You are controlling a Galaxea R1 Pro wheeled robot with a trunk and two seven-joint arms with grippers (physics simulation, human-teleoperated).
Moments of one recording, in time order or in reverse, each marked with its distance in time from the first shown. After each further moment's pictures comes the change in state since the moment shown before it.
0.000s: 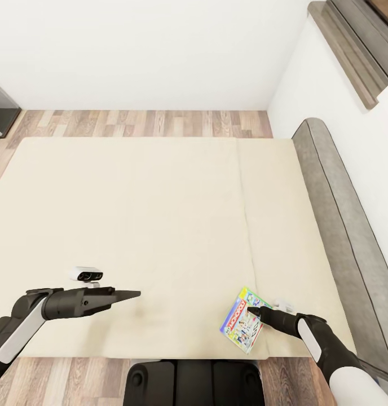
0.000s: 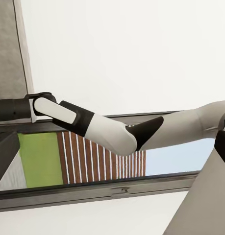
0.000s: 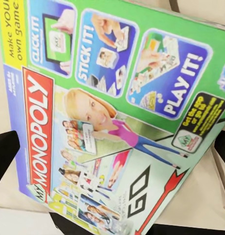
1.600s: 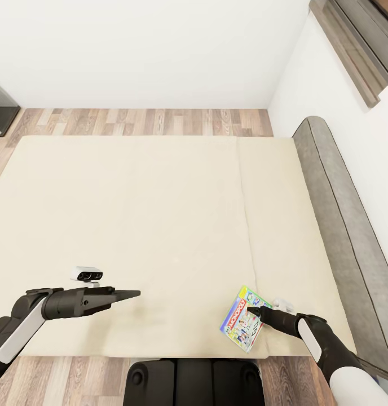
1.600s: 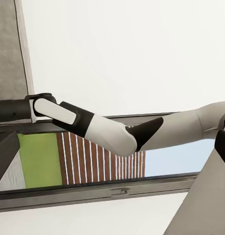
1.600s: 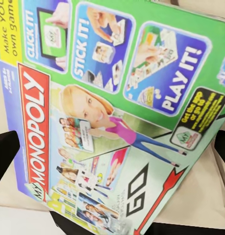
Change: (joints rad) left arm 0.000 0.000 0.001 0.000 0.004 -0.001 0.002; right arm 0.000 -0.001 0.000 0.000 0.000 0.001 0.006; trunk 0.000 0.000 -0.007
